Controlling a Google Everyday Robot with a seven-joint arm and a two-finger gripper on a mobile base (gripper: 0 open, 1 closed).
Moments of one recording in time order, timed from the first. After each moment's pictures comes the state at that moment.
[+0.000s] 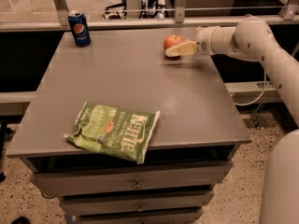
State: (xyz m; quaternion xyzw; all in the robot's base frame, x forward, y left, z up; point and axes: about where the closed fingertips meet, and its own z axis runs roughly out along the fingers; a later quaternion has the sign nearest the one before) arm 0.828 -0.140 0.865 -0.34 0.74 0.18 0.55
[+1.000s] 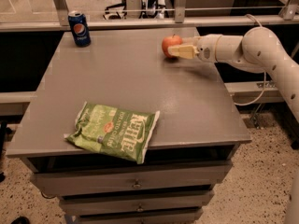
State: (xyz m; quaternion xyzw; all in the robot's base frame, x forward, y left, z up) arm 0.788 -0.122 0.868 -0.33 0.72 0.27 0.55
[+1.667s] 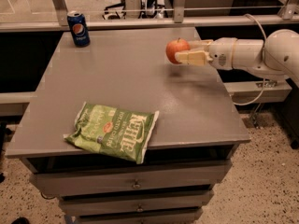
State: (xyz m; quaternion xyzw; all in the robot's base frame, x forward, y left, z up) arm 0.709 -0.129 0.889 -0.37 0.69 0.30 0.54
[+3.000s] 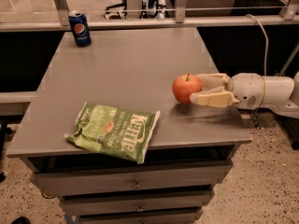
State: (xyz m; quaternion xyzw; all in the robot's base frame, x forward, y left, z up) arm 0.552 -0.143 0.867 -0.45 0.59 0.43 0.51
